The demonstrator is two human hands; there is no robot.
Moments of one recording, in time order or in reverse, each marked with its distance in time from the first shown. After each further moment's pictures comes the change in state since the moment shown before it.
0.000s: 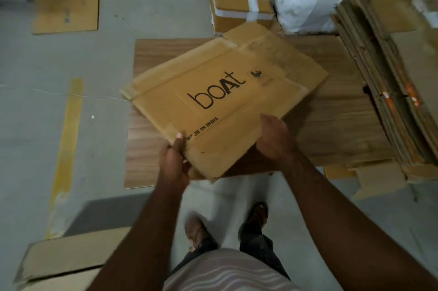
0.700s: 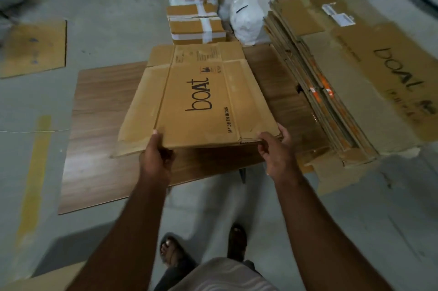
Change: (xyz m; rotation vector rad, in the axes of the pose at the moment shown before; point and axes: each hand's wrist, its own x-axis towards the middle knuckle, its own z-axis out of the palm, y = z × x) left_hand -0.059 -0.071 0.147 -0.132 -0.004 0.069; right_hand -0.067 0.180 -0.051 1.774 0.422 0.546
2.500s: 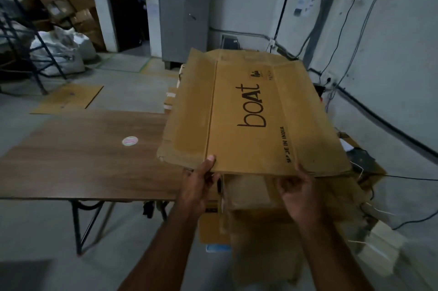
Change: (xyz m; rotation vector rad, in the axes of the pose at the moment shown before) left_hand -0.269 -0.316 0.309 -0.117 -0.407 0.231; right_hand 0.093 -0.297 -0.379 0.266 -0.370 -0.077
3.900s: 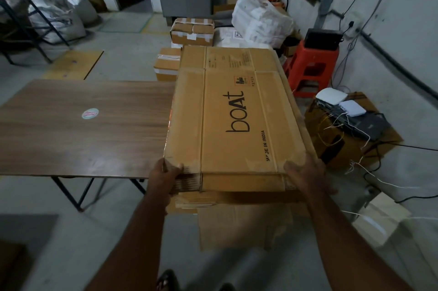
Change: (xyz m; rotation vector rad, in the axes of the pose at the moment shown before) left_hand 0.069 -0.171 0.068 0.615 0.369 -0.064; right_hand 0.247 -0.115 -0.210 -1.700 0.163 -0.018
